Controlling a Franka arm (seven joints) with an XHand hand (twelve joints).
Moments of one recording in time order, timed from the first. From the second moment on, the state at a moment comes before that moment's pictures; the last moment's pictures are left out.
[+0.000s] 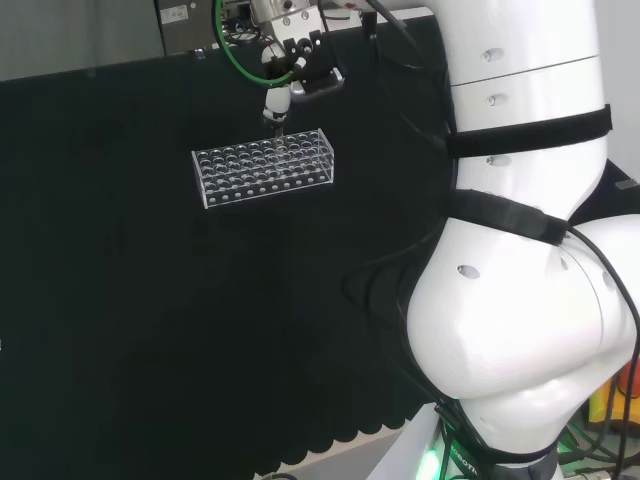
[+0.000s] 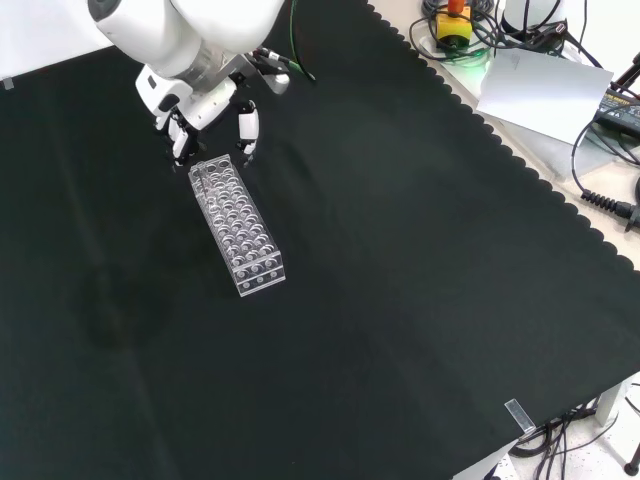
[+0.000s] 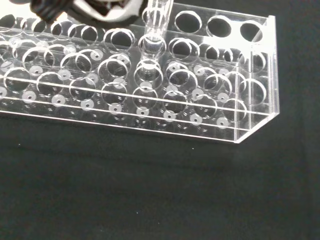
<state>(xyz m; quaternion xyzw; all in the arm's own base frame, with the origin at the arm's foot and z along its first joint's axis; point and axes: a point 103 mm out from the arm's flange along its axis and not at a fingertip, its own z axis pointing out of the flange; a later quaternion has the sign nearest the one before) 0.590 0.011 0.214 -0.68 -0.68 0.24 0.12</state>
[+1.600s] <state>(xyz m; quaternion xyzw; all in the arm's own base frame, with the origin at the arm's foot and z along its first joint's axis) 0.596 0.031 0.178 -0.71 -0.67 0.17 0.10</state>
